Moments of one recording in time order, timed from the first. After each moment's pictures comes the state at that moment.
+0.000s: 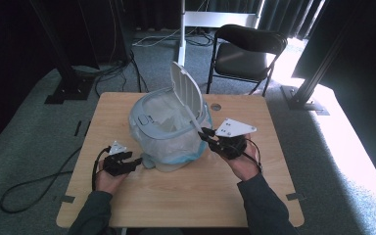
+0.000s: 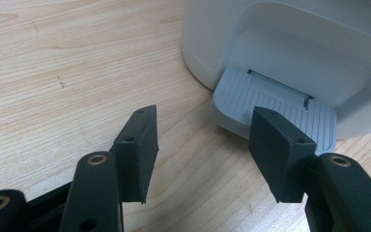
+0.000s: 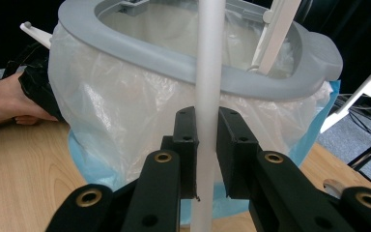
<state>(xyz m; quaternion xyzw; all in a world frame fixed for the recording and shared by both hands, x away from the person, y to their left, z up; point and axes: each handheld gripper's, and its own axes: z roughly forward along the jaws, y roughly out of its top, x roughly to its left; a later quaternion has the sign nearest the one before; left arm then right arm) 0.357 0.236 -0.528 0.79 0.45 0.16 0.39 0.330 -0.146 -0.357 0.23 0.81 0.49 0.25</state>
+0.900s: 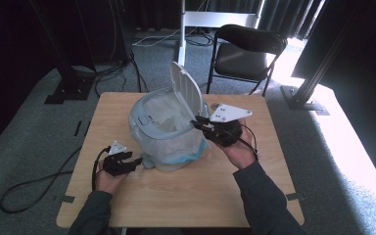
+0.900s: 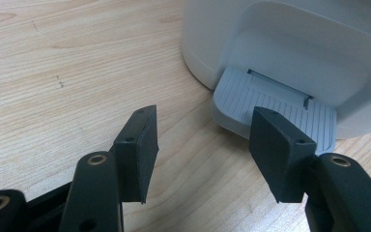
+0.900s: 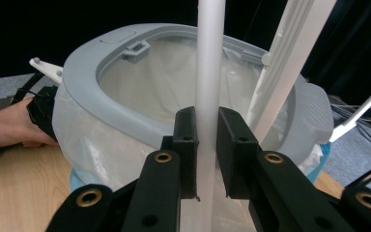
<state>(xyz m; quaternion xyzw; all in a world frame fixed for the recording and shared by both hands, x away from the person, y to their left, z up) 0.358 0.237 -0.529 0.78 0.45 0.16 0.39 0.347 -0.130 -0.323 0.21 0.81 0.49 0.24</state>
